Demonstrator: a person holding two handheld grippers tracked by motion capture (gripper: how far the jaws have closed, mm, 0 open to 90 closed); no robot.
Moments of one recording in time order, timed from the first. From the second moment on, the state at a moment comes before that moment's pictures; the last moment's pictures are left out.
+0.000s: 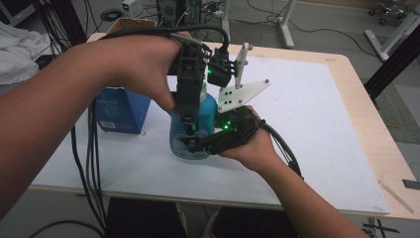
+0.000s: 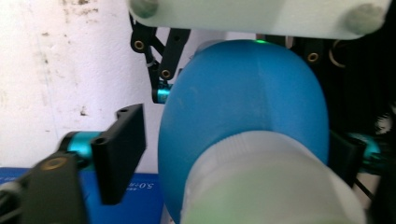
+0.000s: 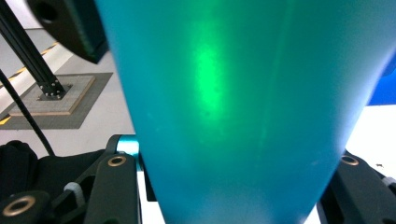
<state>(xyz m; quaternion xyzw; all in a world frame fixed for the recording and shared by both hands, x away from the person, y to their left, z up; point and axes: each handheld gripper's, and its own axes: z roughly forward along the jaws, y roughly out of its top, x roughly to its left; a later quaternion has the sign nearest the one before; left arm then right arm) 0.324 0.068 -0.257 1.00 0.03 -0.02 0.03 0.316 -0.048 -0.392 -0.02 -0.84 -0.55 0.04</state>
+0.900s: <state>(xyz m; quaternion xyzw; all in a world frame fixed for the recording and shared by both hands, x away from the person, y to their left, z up) 0.324 0.061 -0.258 1.00 0.03 -0.02 0.02 0.318 -0.049 -0.391 -0.02 -0.83 -0.56 0.04</state>
